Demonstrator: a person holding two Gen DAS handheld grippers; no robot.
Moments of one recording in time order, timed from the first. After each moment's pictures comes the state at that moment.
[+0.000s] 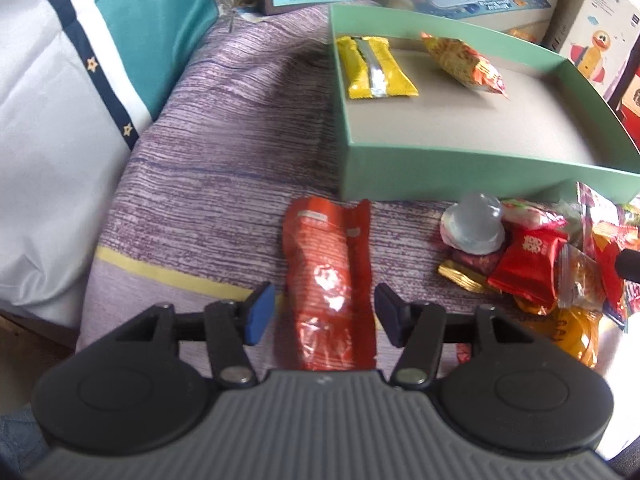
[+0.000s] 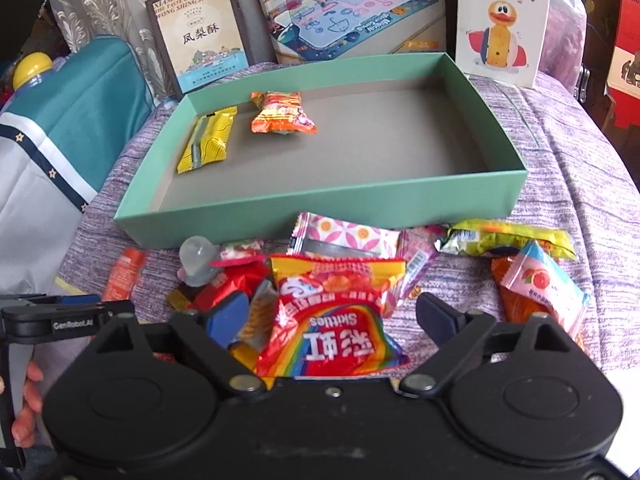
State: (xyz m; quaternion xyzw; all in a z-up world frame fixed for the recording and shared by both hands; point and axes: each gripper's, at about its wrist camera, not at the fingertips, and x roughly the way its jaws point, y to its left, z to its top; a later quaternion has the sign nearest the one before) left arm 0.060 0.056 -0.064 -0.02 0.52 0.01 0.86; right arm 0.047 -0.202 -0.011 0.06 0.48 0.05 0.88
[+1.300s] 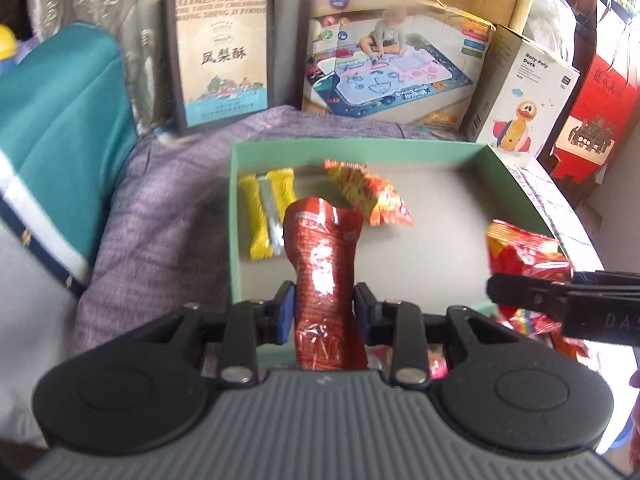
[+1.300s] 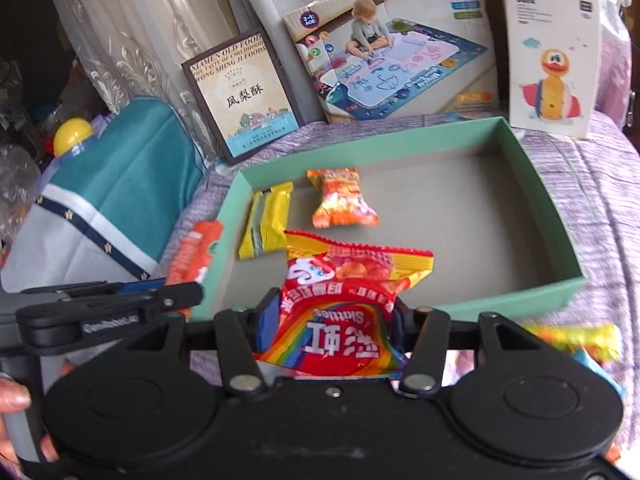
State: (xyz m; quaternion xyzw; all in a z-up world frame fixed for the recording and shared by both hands) left arm 0.134 0.004 0.024 -0.01 0.44 -0.08 0.90; right arm 0.124 -0.202 0.040 0.13 0.44 0.13 0.88
